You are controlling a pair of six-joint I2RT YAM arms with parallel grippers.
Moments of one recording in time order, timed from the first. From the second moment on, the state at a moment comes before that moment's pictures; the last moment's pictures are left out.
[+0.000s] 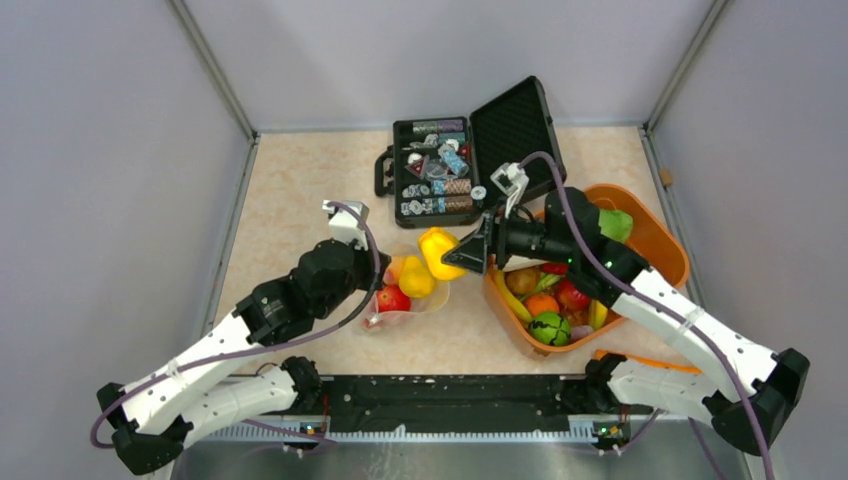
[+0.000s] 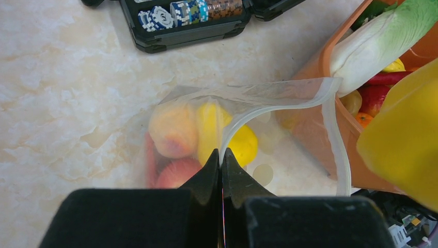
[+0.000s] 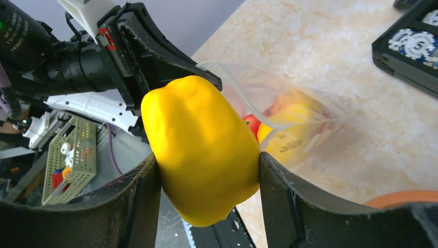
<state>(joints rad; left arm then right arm) -0.91 0.78 0.89 -0.54 -0.37 -0.53 0.73 1.00 0.99 -0.20 -0.47 0.50</state>
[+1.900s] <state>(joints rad) -0.91 0.77 0.89 -0.55 -0.41 -0.55 1.10 1.17 1.03 -0.42 0.13 0.59</state>
